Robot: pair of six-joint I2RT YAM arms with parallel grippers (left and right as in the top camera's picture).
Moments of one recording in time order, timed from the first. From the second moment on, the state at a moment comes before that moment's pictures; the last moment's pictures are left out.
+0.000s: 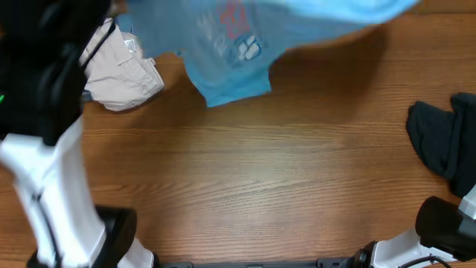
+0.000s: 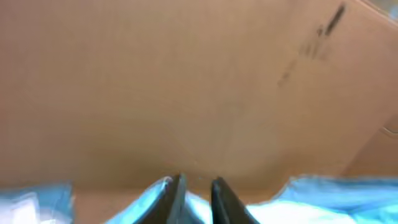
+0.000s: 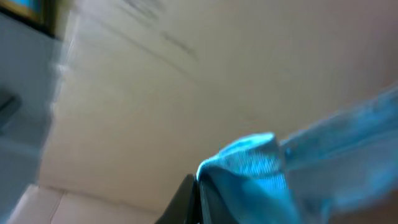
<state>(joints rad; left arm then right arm) -0.15 1.80 2.78 -1.16 0.11 -0.35 -0.41 1.77 2.30 -0.78 -0.78 0.86</state>
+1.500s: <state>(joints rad) -0.06 2.12 1.94 -0.92 0.20 -0.29 -0.36 1.80 2.29 -1.64 -0.29 0.46</state>
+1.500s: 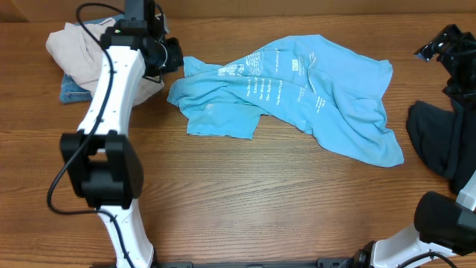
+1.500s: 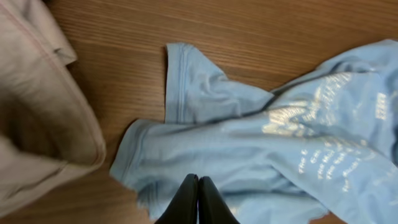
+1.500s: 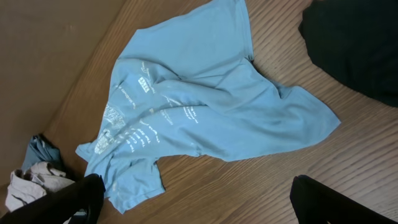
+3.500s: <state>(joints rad) 0.16 2.38 1.93 -0.36 0.03 -0.21 -0.23 1.80 2.17 -1.64 -0.28 0.41</state>
